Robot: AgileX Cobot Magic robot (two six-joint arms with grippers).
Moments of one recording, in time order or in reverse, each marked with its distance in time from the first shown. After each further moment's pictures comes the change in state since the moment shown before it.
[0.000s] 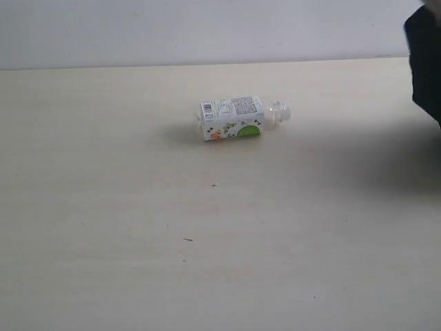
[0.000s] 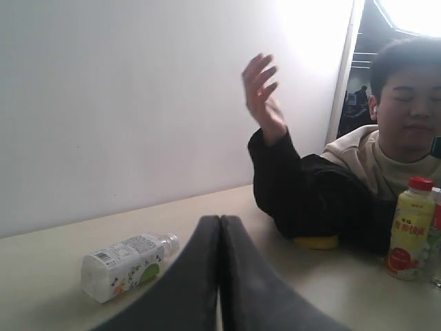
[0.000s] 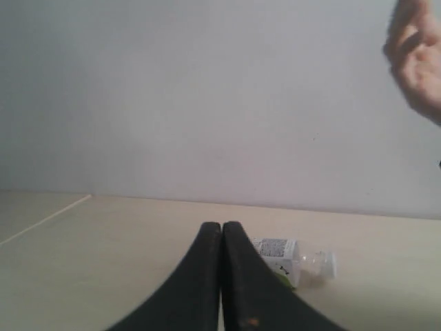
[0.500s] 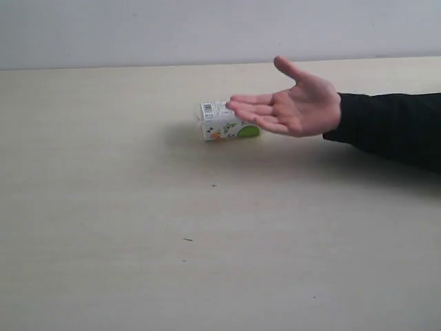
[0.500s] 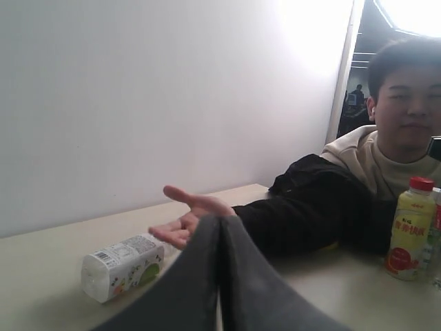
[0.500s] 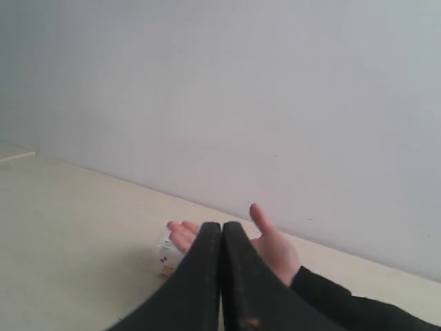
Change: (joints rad) left arm 0.000 0.000 0.000 0.000 0.000 0.000; right arm 0.000 0.000 0.000 -0.164 -0.005 -0.147
